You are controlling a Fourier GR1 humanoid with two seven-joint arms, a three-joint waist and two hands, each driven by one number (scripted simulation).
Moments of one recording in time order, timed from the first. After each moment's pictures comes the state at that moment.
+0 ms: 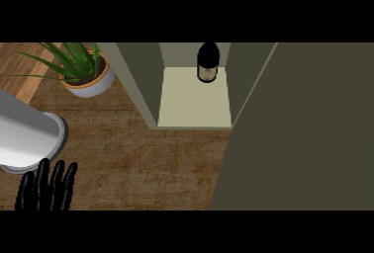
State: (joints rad) left arm 0.33 0.63 -0.63 -2.13 0.63 0.59 -0.66; right arm 0.12 -0.04 0.34 -2.41 -0.27 0.28 0.70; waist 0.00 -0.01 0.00
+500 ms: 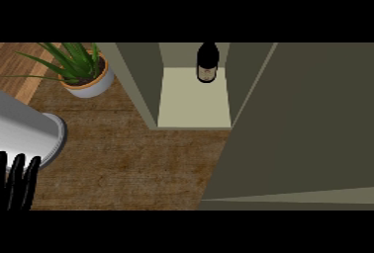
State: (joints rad) left arm 0.42 0.72 -0.40 -2.14 0.77 0.44 -0.66; right arm 0.09 -0.01 0.62 -2.41 -0.23 0.24 0.74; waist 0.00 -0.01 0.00
